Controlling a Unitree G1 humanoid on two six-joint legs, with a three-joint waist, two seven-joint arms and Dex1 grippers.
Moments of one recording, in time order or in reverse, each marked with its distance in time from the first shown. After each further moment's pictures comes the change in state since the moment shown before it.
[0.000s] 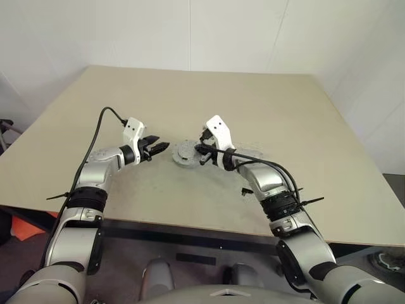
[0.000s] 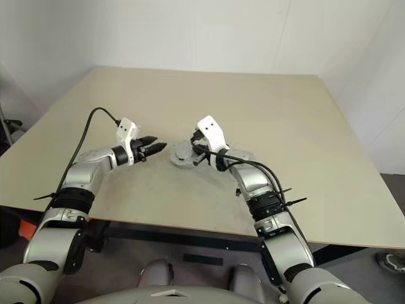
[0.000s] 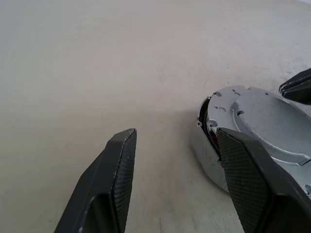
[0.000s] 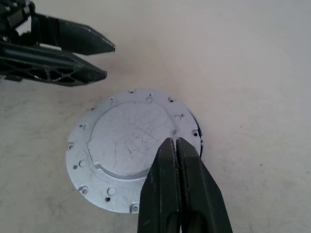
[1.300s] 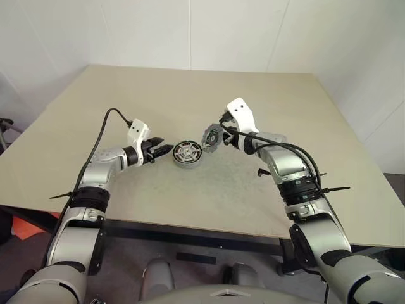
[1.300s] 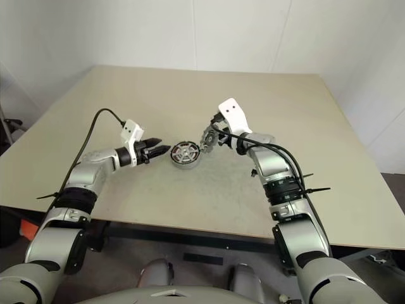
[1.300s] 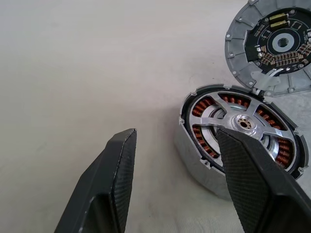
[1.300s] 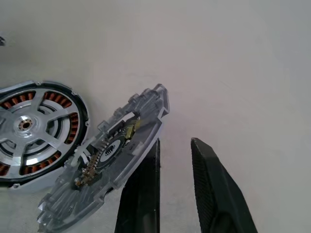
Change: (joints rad) left arm 0.000 -0.006 -0.023 0.004 -0.002 -0.005 -0.031; right arm -0.100 -0.113 -0.012 -0.043 -0.109 0.167 -0.075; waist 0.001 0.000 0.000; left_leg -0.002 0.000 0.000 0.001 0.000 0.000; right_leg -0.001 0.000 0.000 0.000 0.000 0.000
